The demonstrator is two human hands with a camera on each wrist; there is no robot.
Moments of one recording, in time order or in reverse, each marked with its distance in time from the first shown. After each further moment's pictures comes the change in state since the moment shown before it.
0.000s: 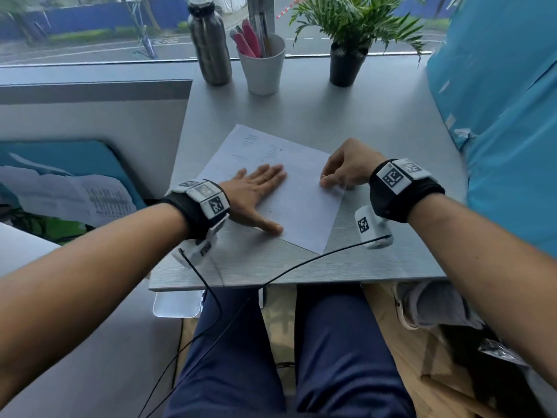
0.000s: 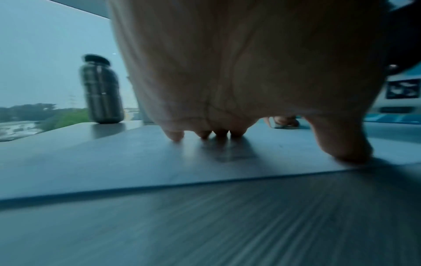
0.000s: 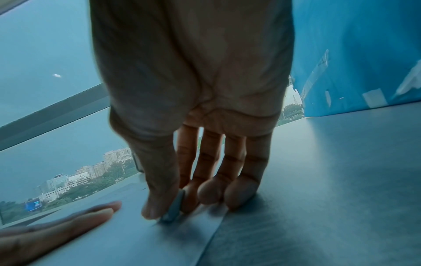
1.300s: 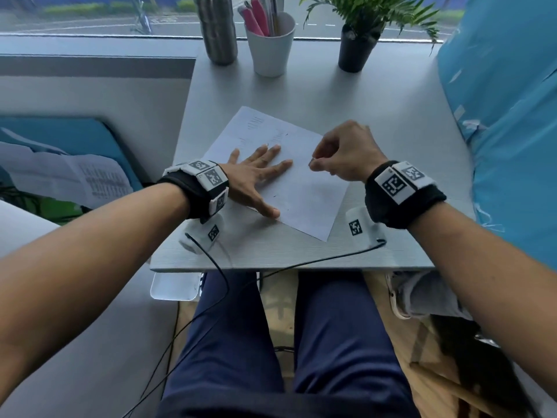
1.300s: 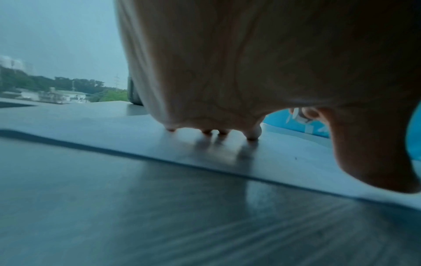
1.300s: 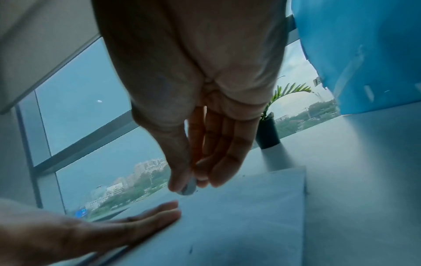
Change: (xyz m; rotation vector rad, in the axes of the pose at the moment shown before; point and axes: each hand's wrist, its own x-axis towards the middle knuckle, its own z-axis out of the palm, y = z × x) left_hand -0.007 -0.007 -0.004 -0.113 -0.064 -0.055; right_hand -0.022 -0.028 0.019 0.050 0.251 -0.208
